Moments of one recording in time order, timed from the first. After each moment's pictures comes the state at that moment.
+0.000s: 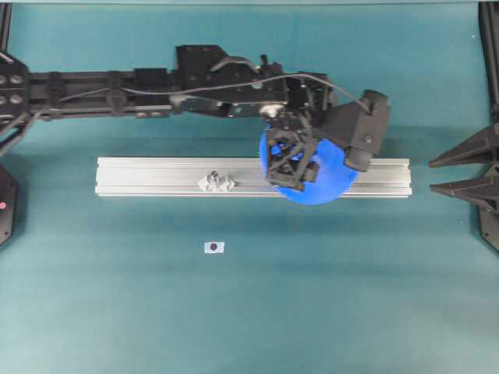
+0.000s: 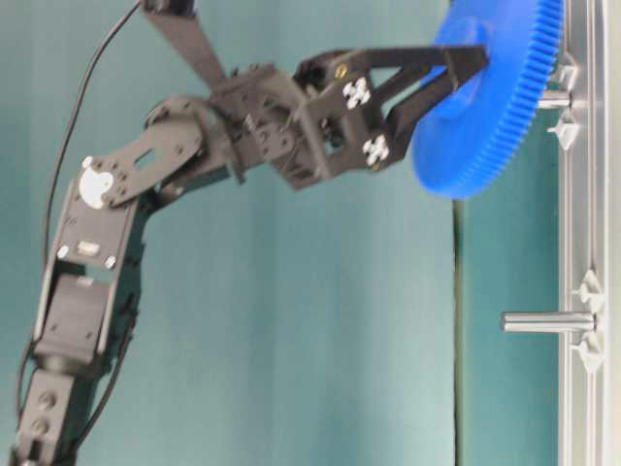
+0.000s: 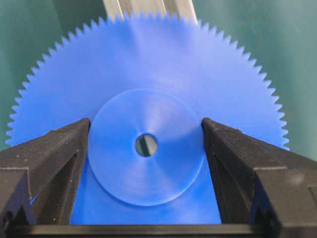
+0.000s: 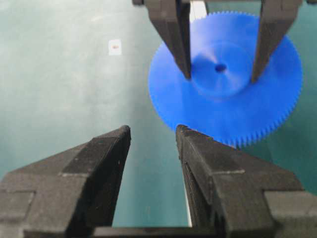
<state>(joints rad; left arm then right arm) 0.14 0.49 -0.32 0.02 1.01 0.44 -0.02 -1.21 1.21 0.03 0.40 0.08</state>
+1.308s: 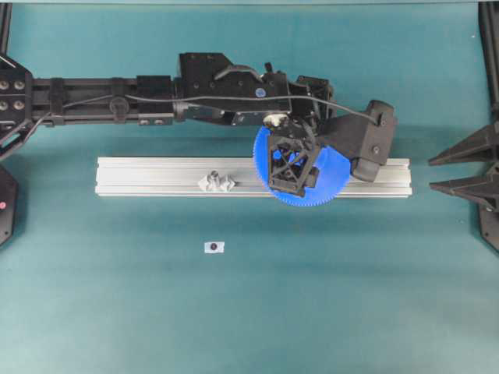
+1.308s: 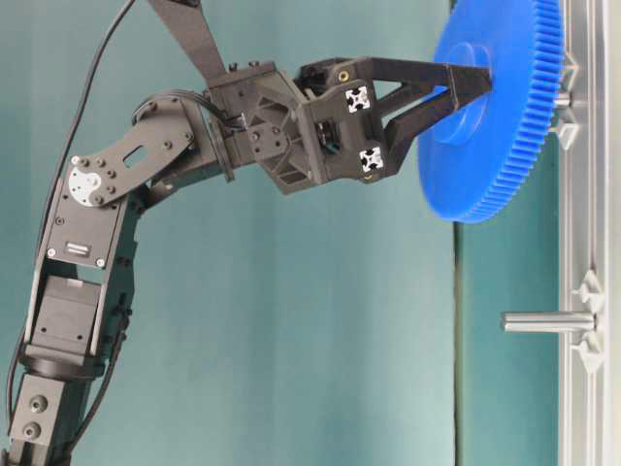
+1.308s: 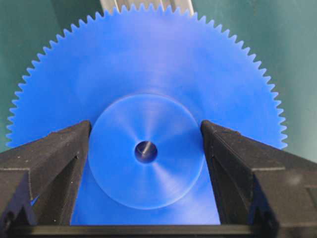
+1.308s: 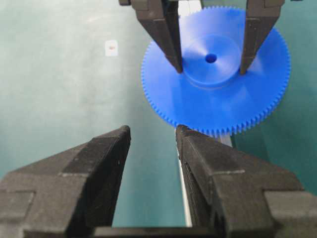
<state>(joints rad) 0.12 0.51 -0.36 0.02 0.98 0.43 -0.03 -1.21 1.21 0.03 0.39 0.08</state>
